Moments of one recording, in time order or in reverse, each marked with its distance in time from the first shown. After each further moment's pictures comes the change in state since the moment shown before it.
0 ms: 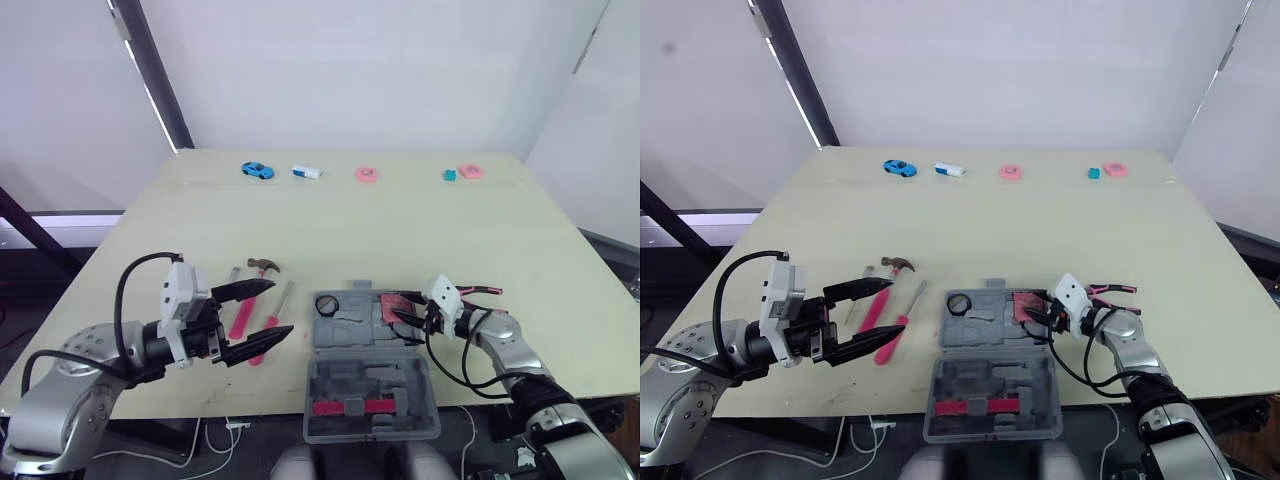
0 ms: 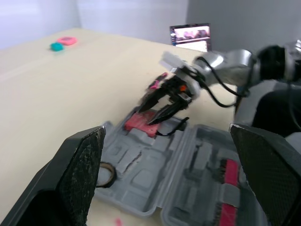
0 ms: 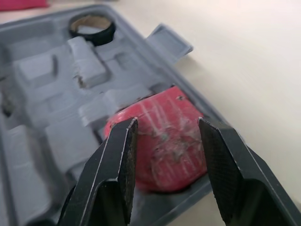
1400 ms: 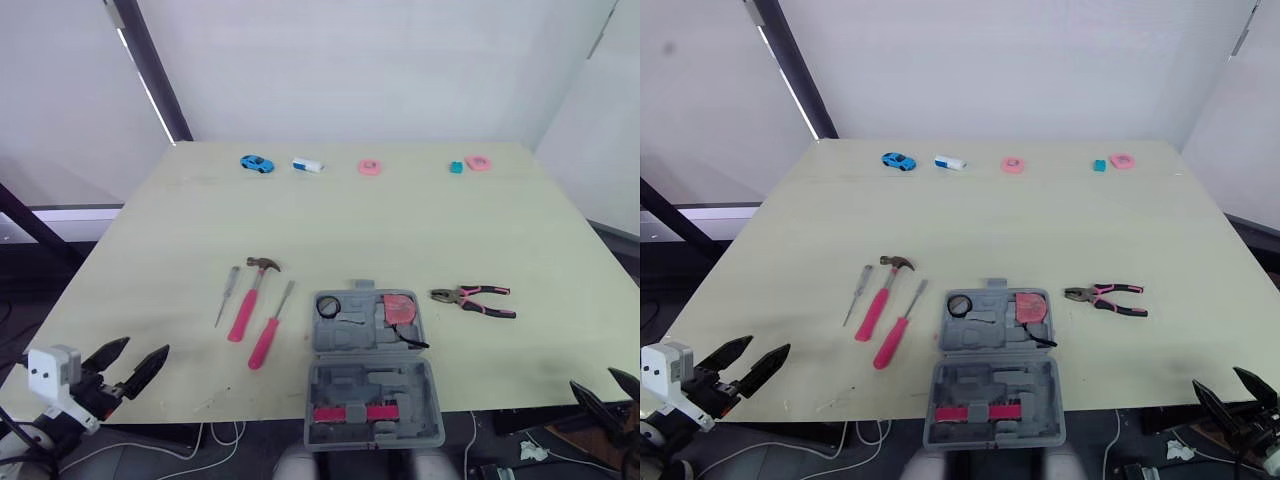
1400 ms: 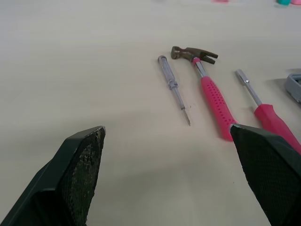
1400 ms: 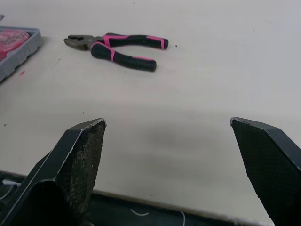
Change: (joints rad) left arm 0.204 -0.159 0.283 0.570 0.135 -0.339 0.105; right arm 0.859 -0.193 -0.706 -0.437 0.476 0.085 0.111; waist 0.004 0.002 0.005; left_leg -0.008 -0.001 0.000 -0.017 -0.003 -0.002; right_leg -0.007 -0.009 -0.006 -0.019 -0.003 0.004
